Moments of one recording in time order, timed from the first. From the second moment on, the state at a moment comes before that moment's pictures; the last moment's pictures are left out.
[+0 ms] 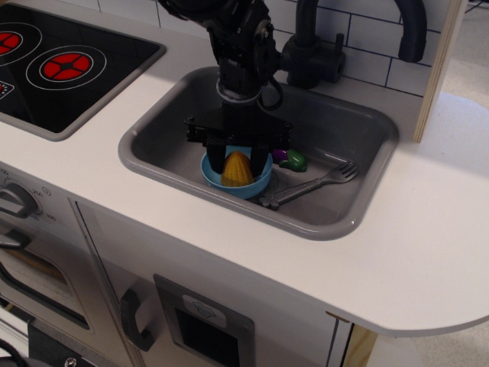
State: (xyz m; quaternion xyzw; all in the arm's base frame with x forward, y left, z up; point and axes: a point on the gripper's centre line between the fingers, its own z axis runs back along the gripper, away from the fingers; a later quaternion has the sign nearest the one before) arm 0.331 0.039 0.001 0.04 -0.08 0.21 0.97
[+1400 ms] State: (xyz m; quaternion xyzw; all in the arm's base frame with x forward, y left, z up) arm 0.380 0.103 0.015 0.05 -0.07 0.29 0.95
